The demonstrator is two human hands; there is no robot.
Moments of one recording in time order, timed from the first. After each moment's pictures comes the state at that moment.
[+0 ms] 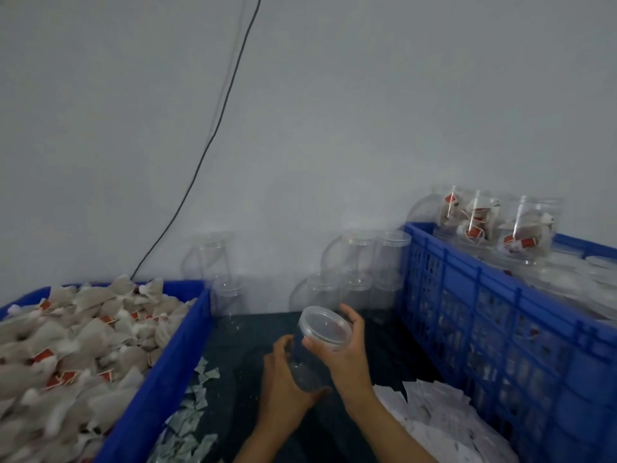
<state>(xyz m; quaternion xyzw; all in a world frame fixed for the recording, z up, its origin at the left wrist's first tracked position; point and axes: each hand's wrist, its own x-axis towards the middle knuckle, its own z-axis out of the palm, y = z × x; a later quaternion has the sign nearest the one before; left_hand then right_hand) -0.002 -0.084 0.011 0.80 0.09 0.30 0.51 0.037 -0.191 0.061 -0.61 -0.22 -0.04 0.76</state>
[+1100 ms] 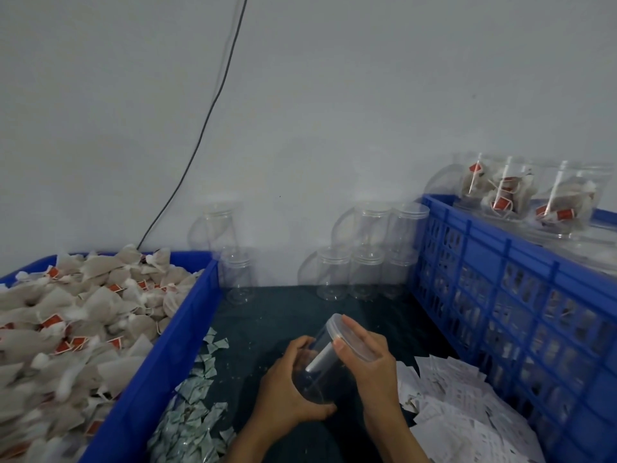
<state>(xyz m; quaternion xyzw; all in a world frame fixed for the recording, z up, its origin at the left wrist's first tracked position) -0.031 -0.066 -0.025 0.85 0.03 0.18 0.49 0.022 -0.207 0.014 -0.61 -0.14 -0.02 0.78</state>
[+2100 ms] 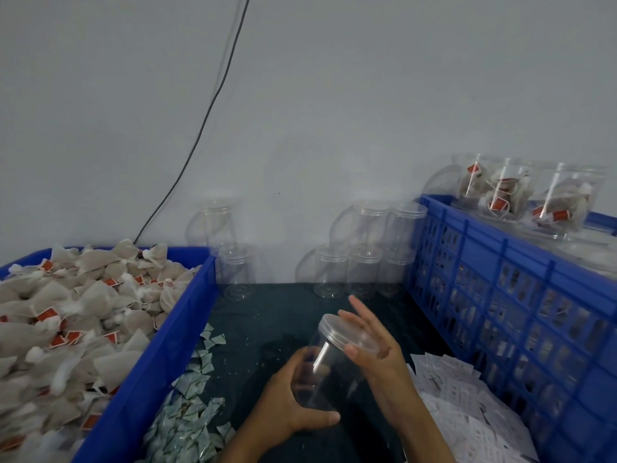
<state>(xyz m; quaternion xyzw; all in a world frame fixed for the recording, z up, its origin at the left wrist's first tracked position) -0.046 -0.071 -0.020 0.81 -0.03 0.12 0.57 0.018 -0.239 0.034 -0.56 -0.29 0.09 0.77</state>
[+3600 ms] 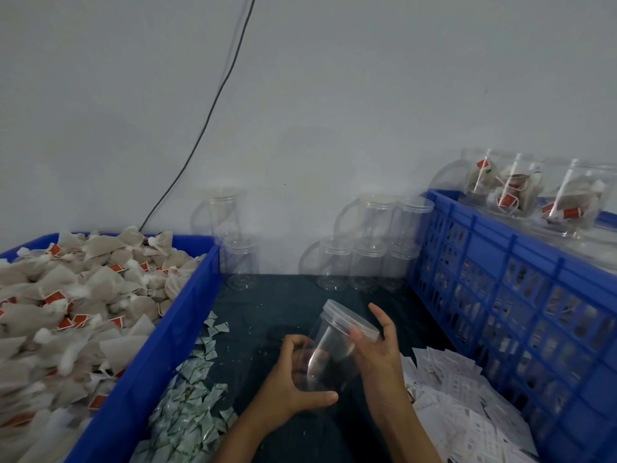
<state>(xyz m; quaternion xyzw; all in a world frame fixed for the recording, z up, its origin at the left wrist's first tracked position) -0.047 -0.067 -0.022 0.76 -0.01 0.09 0.64 0.017 -0.222 0.012 -0.55 -0.16 0.05 0.82</state>
